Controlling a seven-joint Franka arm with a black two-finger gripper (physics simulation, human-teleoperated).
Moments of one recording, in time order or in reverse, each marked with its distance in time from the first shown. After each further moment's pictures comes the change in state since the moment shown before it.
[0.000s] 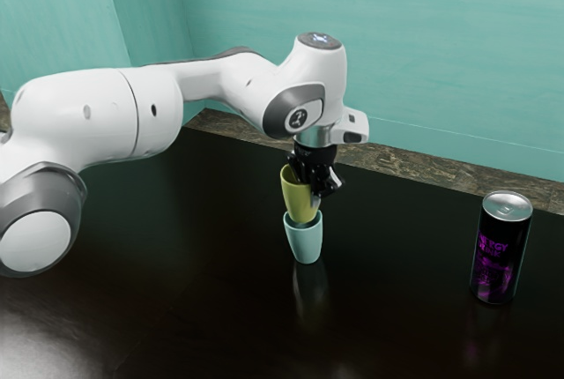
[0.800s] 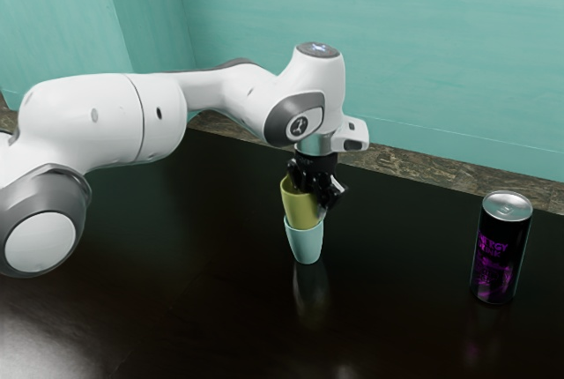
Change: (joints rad) arm 0.001 0.016 0.003 -0.019 -0.046 0.025 -0.001
